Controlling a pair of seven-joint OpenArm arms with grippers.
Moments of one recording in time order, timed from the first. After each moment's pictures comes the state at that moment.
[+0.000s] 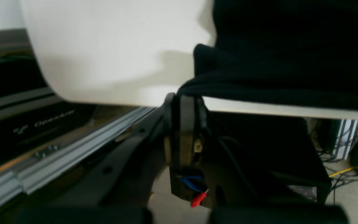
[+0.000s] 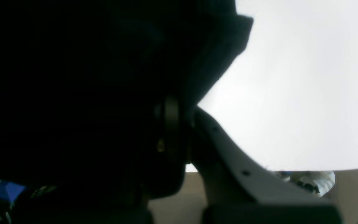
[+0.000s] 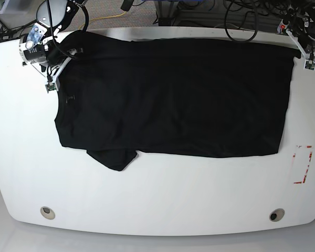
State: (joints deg) left arm 24.9 -7.0 -48.1 114.8 2.9 -43.4 59.0; right arm -12.2 -0.4 37.2 111.1 5.0 41.1 -78.5
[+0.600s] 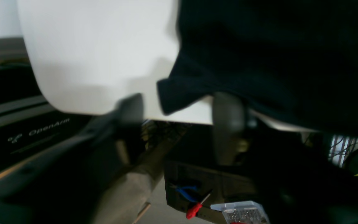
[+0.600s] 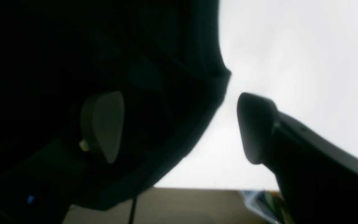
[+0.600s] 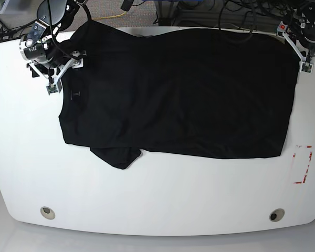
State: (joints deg) left arm 23.8 -5.8 -46.3 114.7 3.8 -43.2 57.0; right arm -12.3 0.0 37.4 111.1 12.1 41.1 -76.4
